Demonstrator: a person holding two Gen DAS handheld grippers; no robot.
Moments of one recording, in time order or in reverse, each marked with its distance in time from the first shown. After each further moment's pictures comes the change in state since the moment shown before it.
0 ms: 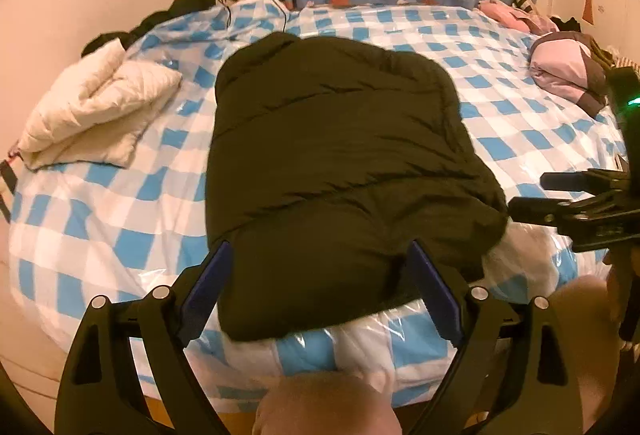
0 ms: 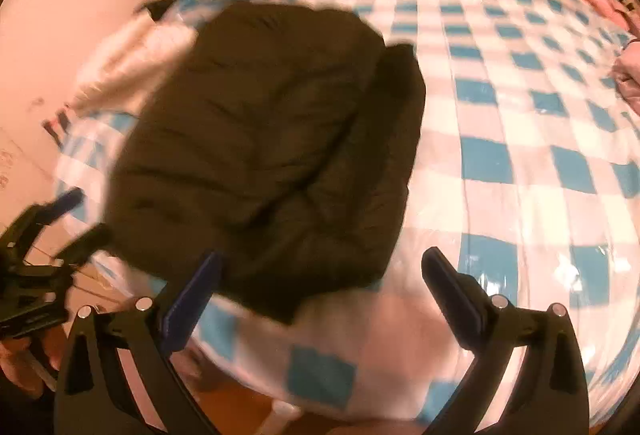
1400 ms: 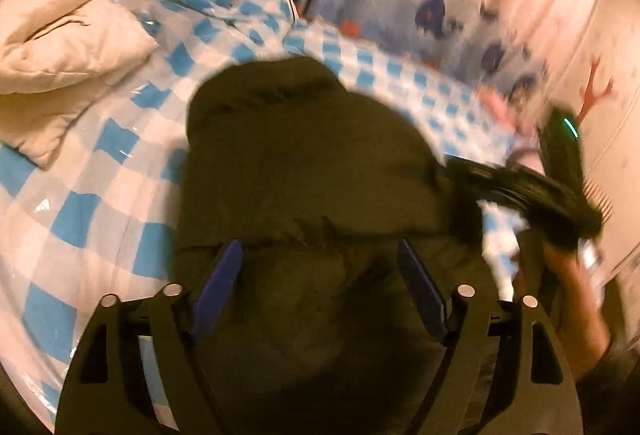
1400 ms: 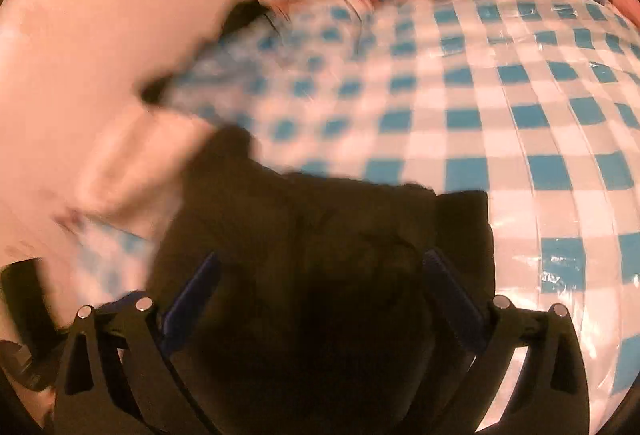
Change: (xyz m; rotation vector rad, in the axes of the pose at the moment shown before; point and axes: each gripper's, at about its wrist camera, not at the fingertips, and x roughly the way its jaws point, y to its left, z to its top) left arm 0.134 0.089 0.089 -0.286 -0.023 -0.289; right arm 0.121 -0.004 0.178 0.045 -0.041 0.074
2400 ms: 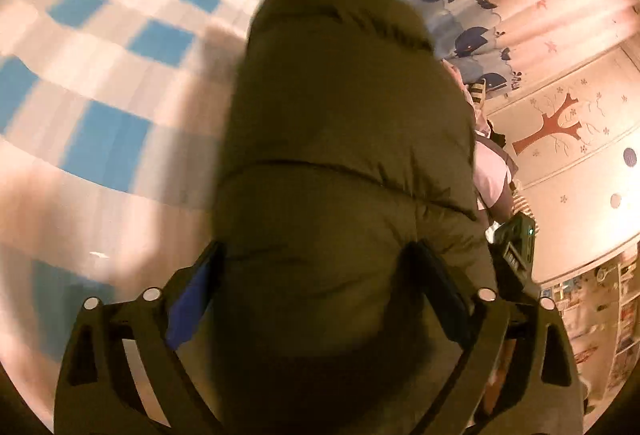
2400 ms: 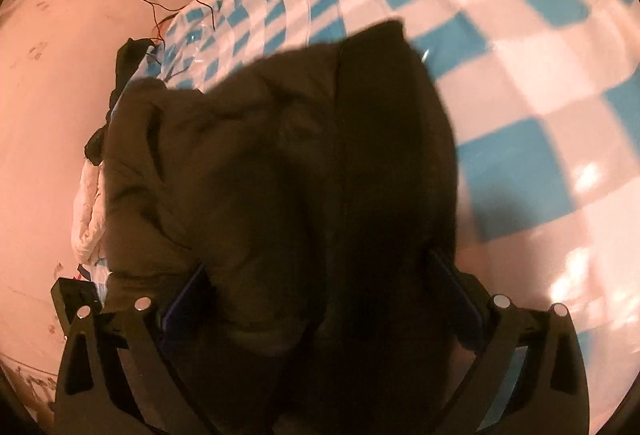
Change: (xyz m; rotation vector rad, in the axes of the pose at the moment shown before) left arm 0.071 -0.037 -0.042 -0.300 0.235 -0.346; right arm -0.082 -0.191 -0.113 0.460 0.080 0.067
